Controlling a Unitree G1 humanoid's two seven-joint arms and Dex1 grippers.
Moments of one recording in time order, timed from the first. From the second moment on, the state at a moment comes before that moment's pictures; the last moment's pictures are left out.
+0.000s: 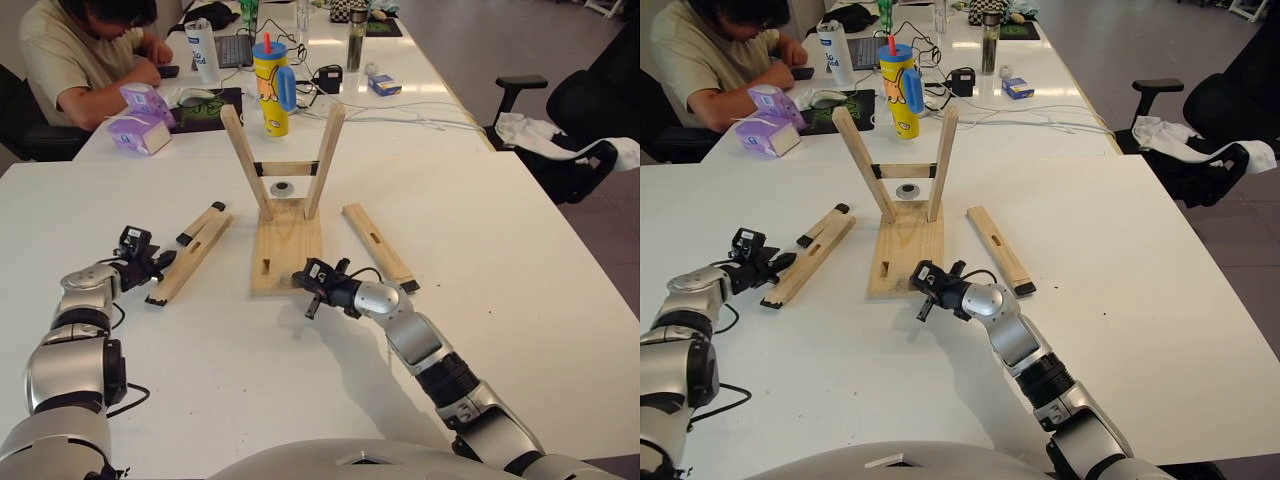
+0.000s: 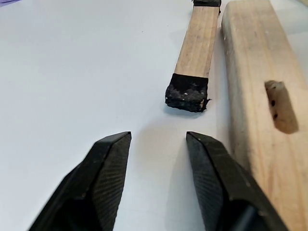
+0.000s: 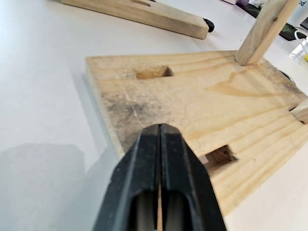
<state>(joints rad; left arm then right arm) -0.66 0.63 0.19 1.34 0.00 -0.14 -0.70 -0.31 -0.16 0.49 0.08 -0.17 0.32 0.59</state>
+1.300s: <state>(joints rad) -0.67 0.61 0.17 1.33 0.05 -0.16 -0.63 -0.31 -0.16 0.54 0.05 -0.17 0.34 0.65</state>
